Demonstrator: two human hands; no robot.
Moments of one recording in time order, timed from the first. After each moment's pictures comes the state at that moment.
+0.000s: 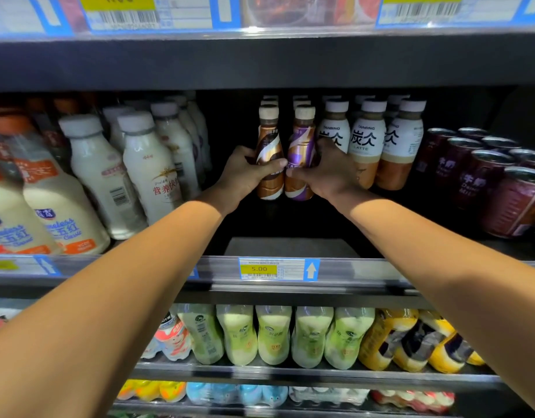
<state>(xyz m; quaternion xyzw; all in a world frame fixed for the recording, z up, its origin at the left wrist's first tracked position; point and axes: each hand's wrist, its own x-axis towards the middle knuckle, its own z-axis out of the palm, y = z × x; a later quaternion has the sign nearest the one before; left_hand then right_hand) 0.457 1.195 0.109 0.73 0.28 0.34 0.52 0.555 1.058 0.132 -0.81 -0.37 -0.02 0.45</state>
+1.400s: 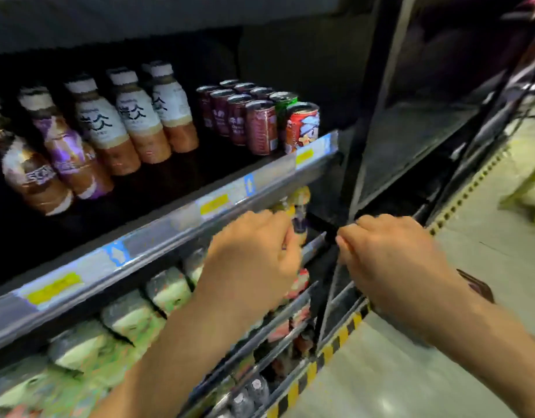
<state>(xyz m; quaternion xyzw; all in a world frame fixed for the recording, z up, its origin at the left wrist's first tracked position) 0.395 0.890 0.084 0.94 -0.12 0.28 0.15 0.418 0.695 0.078 -0.95 -0.22 -0.20 -0.04</state>
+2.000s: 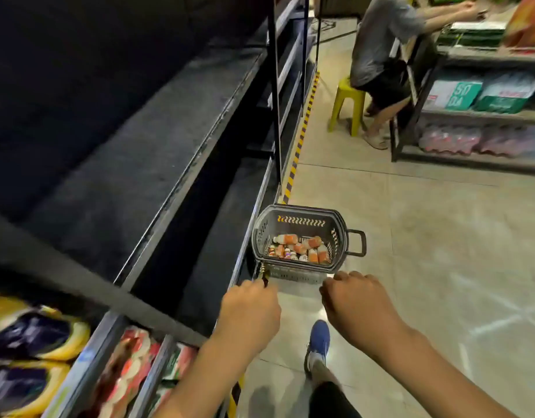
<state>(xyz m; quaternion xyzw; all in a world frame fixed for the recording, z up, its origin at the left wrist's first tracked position) 0.551 0.553 -0.094 0.92 -0.37 -0.10 -0.04 0.464 0.395 -0.085 -0.99 0.15 0.07 -0.02</state>
